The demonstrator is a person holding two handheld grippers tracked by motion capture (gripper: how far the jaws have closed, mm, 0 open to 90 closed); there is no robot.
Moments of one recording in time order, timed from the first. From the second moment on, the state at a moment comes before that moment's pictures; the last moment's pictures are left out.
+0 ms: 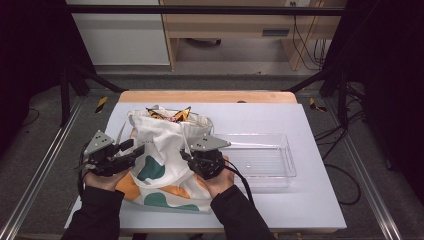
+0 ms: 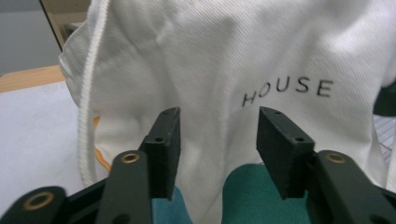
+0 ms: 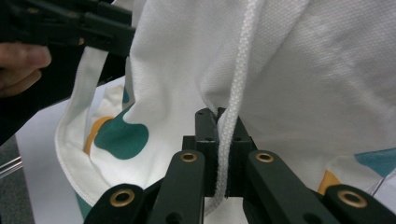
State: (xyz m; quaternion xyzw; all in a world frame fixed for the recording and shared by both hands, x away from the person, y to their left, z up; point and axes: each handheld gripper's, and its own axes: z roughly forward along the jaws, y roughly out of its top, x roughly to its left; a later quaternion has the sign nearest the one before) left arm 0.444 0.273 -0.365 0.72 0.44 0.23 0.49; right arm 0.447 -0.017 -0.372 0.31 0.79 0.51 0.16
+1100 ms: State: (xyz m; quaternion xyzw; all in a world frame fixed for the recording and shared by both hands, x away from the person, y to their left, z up) left arm 0.404 0.276 -0.386 0.75 0.41 0.23 0.46; right arm 0.429 -0.041 -0.332 0.31 0.72 0.60 0.16
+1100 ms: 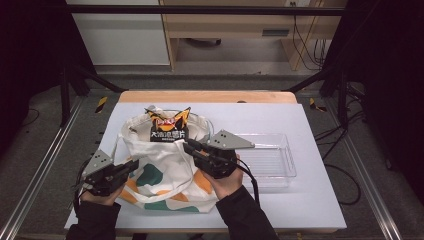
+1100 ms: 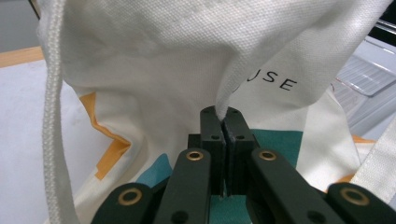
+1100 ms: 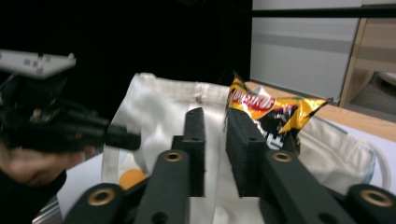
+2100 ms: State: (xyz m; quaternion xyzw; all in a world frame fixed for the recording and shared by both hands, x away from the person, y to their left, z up) left arm 0.380 0.295 -0.362 0.71 0.41 0.24 0.51; right arm 0.437 -0.015 -0.368 0.34 0.75 0.54 0.16
